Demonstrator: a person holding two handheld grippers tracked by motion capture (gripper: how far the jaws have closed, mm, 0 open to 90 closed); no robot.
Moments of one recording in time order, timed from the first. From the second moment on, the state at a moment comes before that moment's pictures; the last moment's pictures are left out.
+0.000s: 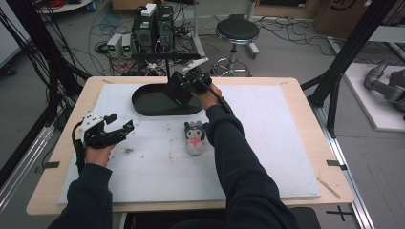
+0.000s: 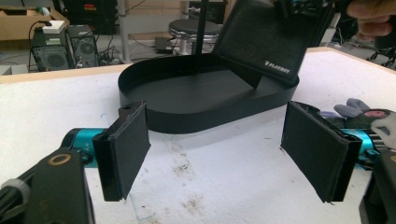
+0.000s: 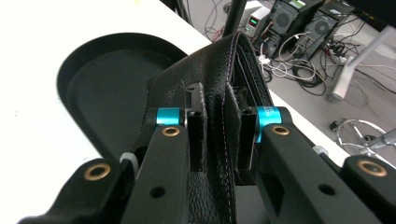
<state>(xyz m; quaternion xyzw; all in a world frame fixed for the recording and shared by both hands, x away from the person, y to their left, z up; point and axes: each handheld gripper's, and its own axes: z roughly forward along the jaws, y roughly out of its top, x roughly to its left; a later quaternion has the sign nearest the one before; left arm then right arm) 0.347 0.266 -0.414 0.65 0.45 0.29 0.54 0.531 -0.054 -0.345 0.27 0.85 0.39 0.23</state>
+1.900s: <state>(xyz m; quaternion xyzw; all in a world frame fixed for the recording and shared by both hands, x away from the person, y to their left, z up) 0.347 0.263 -0.413 0.66 0.44 0.29 0.54 0.504 -0.168 -0.344 0.35 0.82 0.40 0.22</state>
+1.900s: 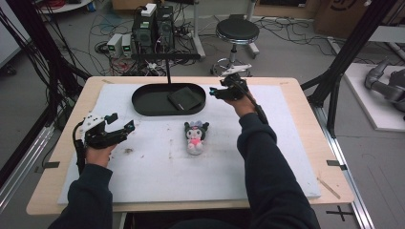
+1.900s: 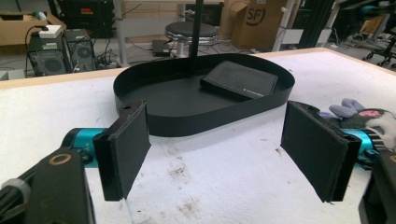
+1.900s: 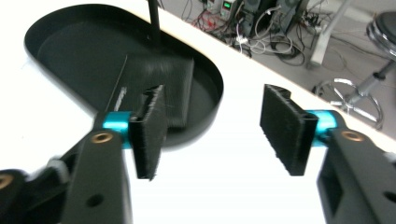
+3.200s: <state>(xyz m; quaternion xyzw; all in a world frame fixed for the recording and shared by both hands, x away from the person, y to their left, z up) 0.345 0.226 -0.410 0.68 0.41 0.27 0.54 0.384 -0.312 -0.383 0.42 0.77 0.41 0.26</state>
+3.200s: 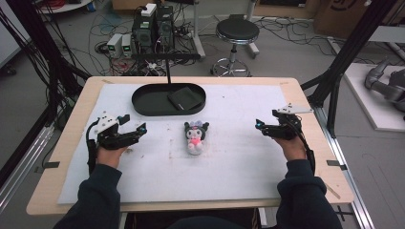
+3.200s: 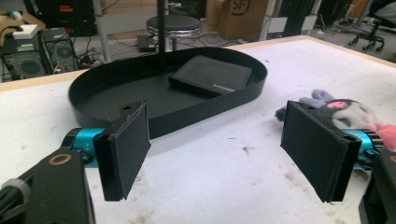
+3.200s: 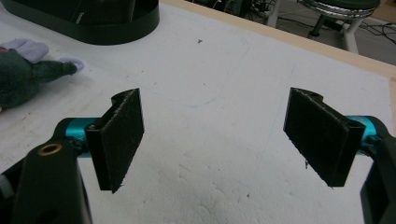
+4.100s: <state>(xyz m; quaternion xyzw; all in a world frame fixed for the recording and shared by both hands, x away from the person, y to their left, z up) 0.376 0.064 -0.420 0.76 0.39 0.18 0.49 0.382 -0.325 -0.387 0.43 0.76 0.42 0.26</state>
